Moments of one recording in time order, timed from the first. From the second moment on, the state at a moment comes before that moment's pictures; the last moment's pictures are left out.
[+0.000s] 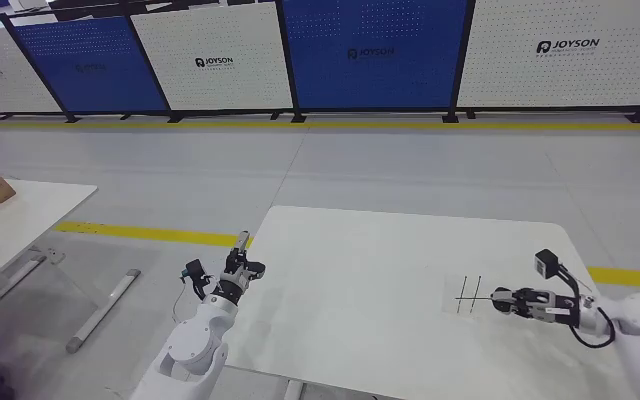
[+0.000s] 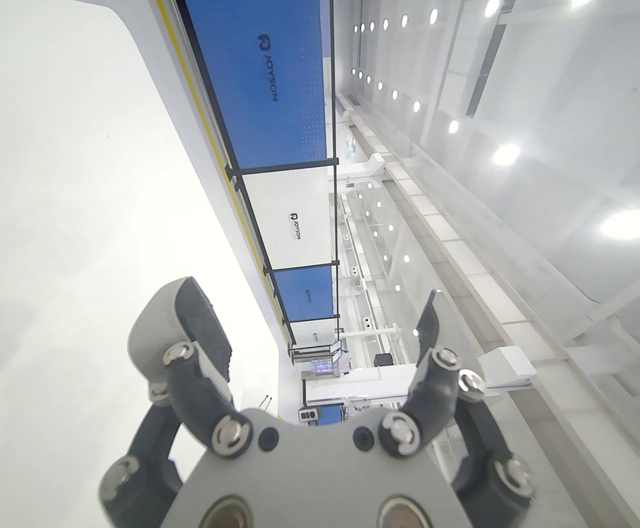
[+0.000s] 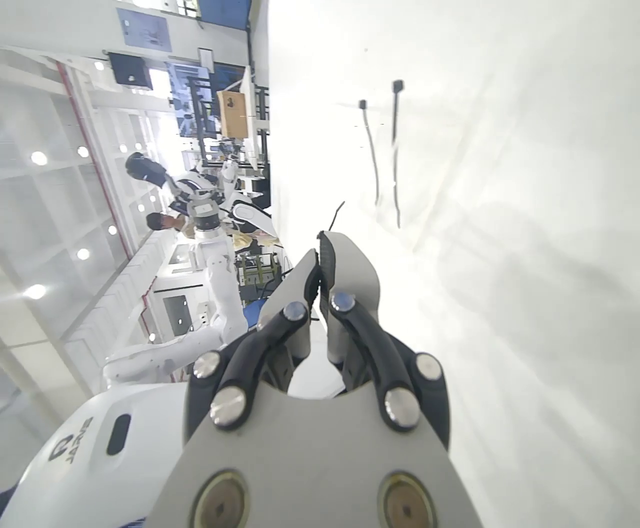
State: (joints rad) left arm 1.73 -1.15 -1.60 -1.80 -0.42 0.00 0.00; right arm -0.79 -1.00 1.12 -0.67 0.35 -0.33 1.39
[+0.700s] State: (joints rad) left arm 1.73 -1.15 -1.59 -1.82 -0.42 -0.01 -0.03; right arm -0.95 -0.94 1.16 -1.00 0.53 -0.31 1.36
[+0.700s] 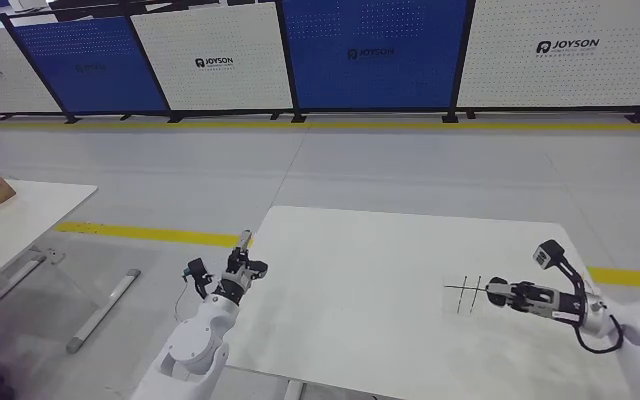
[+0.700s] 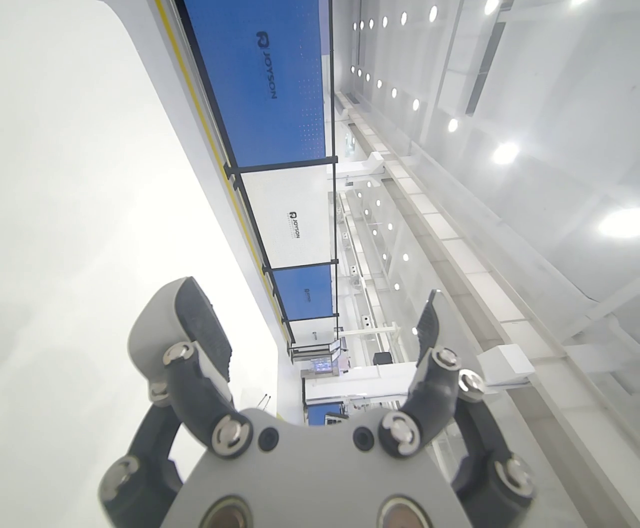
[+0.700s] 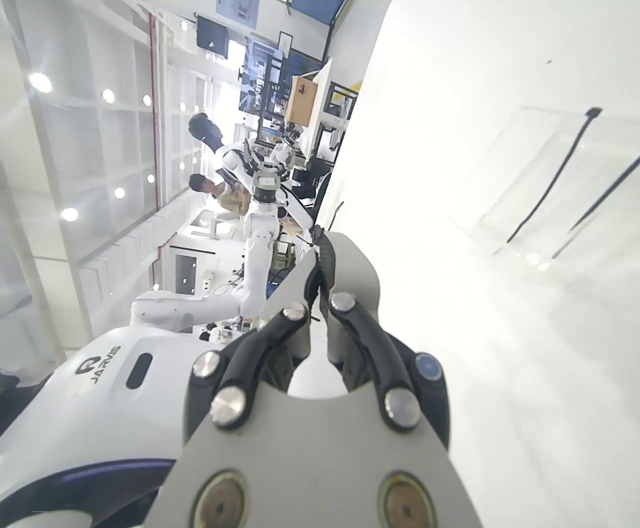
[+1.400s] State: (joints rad) left arm 1.72 -1.17 -1.35 -1.89 -0.20 -0.06 -0.06; right arm -0.90 -0.99 1.06 -1.04 0.56 -0.29 1.34
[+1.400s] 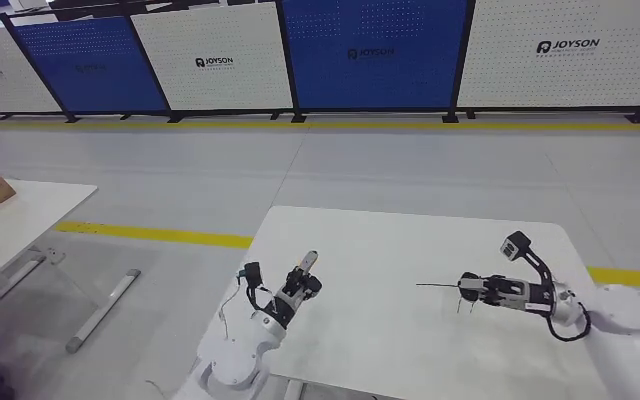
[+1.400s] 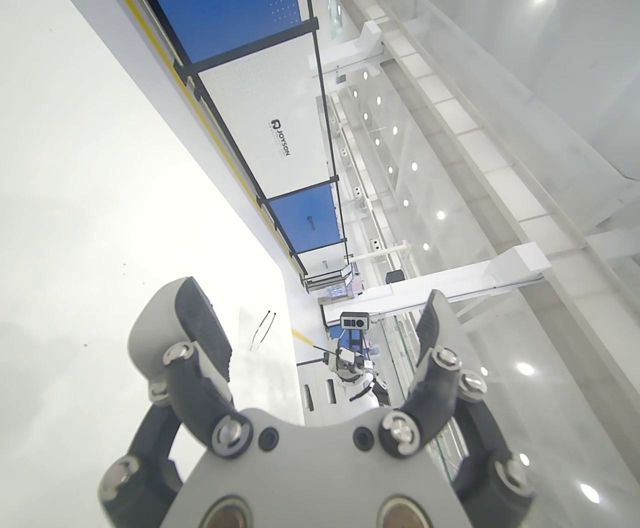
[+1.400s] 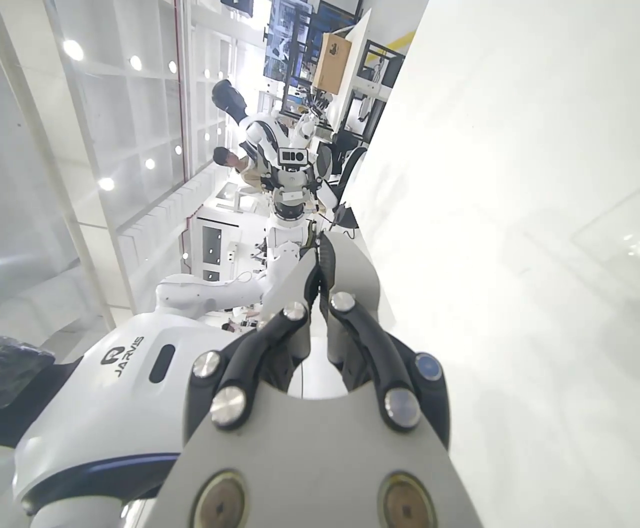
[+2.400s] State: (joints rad) left arm 1.62 -1.20 -1.11 -1.80 -0.11 -0.05 -0.09; right arm -0.90 -1.10 0.88 -1.03 0.62 -0.32 1.05
